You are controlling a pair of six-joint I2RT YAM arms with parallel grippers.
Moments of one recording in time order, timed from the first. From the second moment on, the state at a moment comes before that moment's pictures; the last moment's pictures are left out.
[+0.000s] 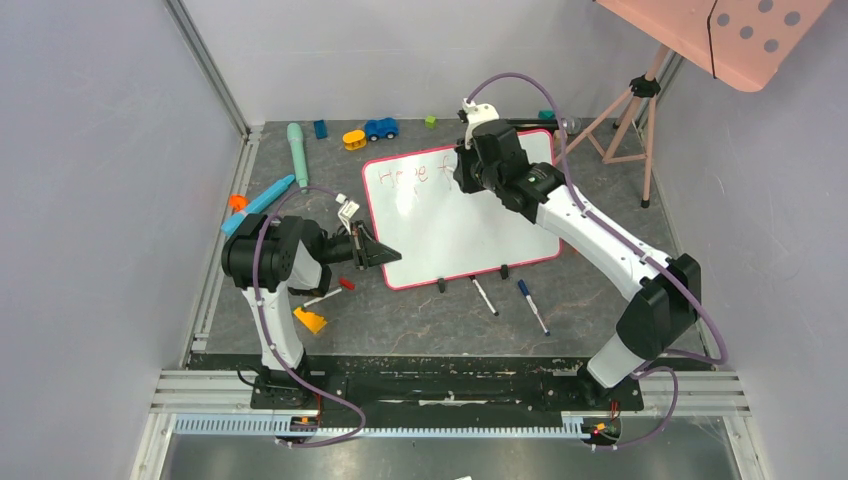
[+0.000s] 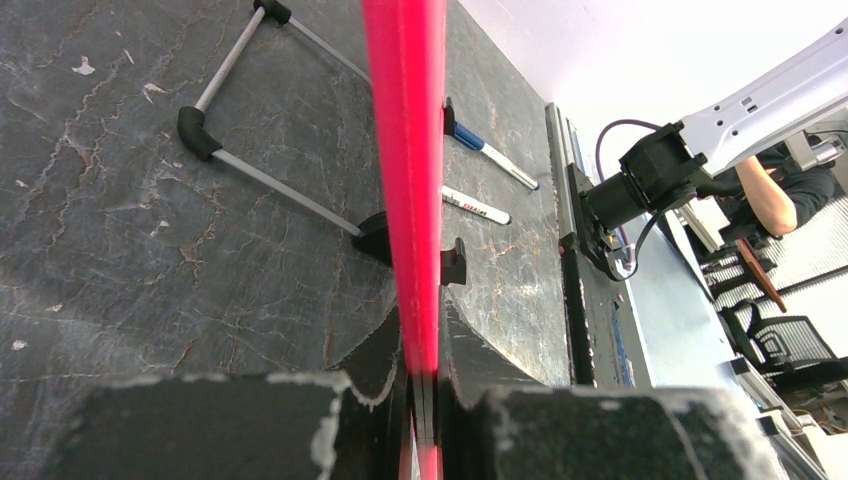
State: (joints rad) left arm -0.10 2.03 0.51 1.51 1.27 -0.70; right arm 0.62 1.61 1.51 -0.43 0.16 0.22
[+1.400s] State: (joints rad) left arm -0.10 2.03 0.51 1.51 1.27 -0.70; right arm 0.60 1.57 1.45 -0.40 0.13 0.21
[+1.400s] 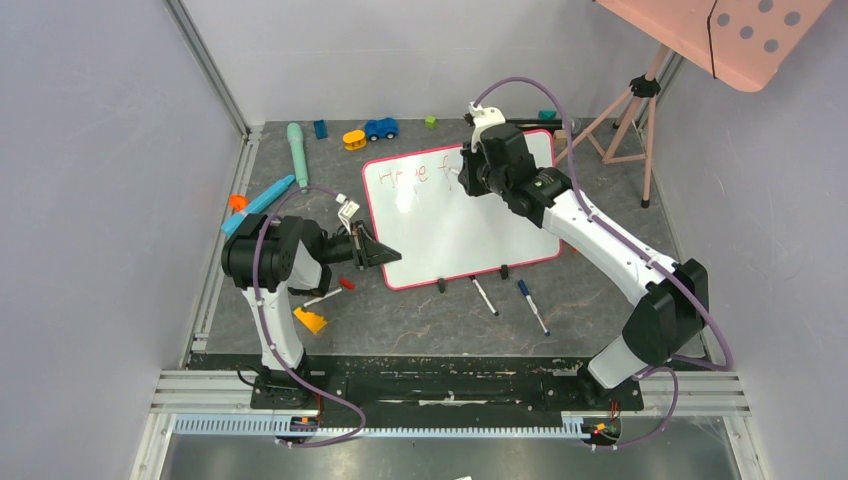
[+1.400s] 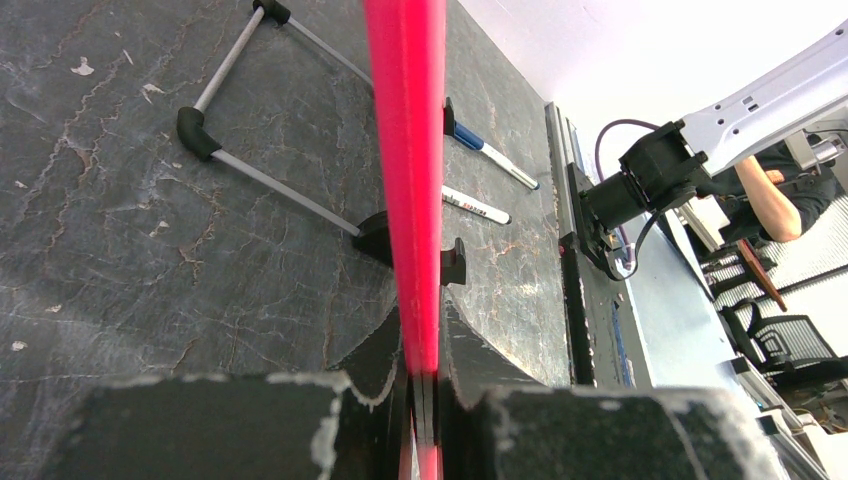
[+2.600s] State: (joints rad) left arm -0.10 2.03 0.51 1.51 1.27 -0.70; right arm 0.59 1.61 1.54 -0.49 0.18 0.18
